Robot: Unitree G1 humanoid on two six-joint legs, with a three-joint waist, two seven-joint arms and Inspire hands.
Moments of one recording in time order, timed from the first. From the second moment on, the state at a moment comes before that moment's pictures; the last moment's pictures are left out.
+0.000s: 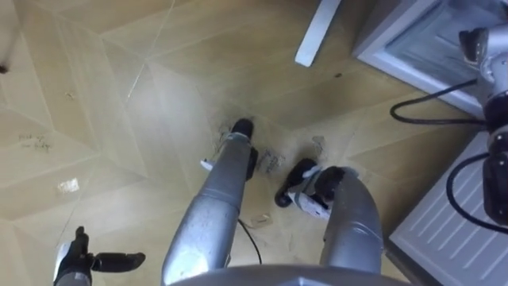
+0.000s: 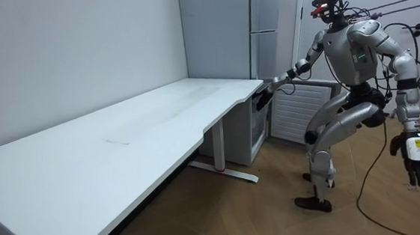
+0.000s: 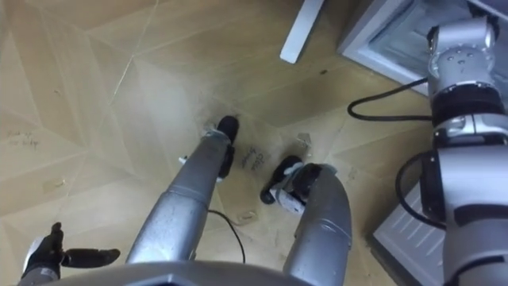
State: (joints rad) left arm 0.26 0.46 -0.24 0.92 -0.32 -0.07 0.22; right arm -0.72 -0.55 0.06 0.95 1.61 -0.20 -0.59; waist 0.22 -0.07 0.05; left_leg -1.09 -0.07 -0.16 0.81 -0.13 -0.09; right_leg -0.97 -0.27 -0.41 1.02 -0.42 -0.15
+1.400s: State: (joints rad) left arm 0.27 0.25 -0.08 1.04 -0.01 -0.07 0.14; right arm 0.14 -0.26 0.17 1.32 0.79 -0.04 0.19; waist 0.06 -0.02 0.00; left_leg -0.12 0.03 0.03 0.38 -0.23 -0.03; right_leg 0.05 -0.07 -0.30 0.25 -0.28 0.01
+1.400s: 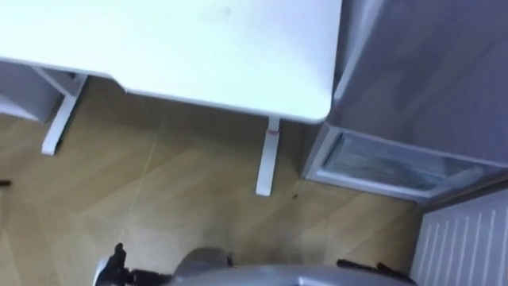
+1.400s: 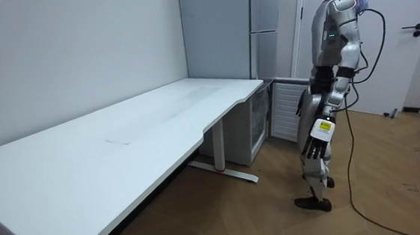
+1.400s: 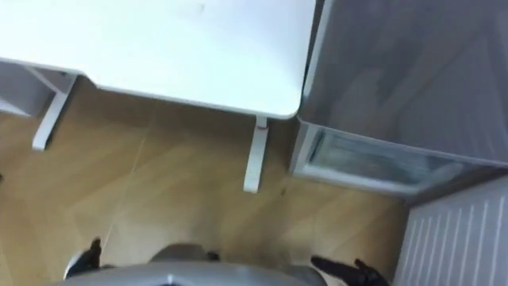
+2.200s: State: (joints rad) left arm 0.27 0.22 0.10 1.07 0.09 0.00 0.13; right arm 0.12 -0.26 -0.01 1.30 0.35 -0.03 0.12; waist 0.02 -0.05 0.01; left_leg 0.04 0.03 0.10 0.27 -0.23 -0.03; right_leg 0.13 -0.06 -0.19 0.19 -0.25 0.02
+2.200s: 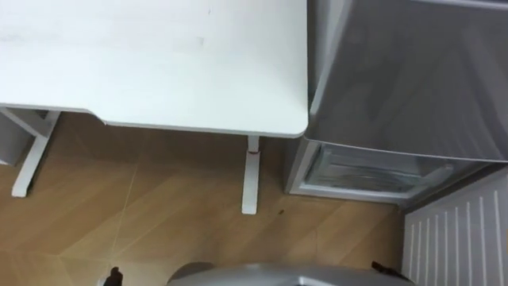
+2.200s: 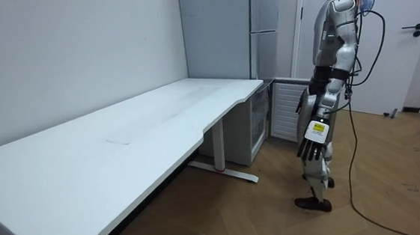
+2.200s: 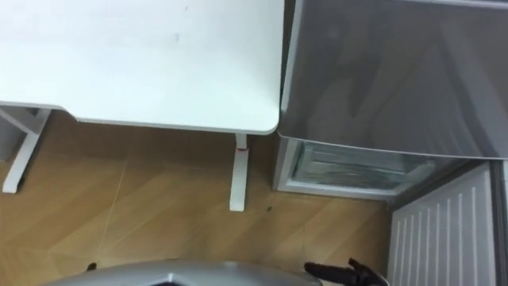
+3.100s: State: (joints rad) left arm 0.26 0.24 0.28 1.08 0.23 -0.03 0.12; right arm 0.07 -0.42 -0.44 0.90 0.08 -0.08 -0.15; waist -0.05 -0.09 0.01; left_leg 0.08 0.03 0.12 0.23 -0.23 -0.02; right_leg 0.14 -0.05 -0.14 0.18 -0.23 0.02
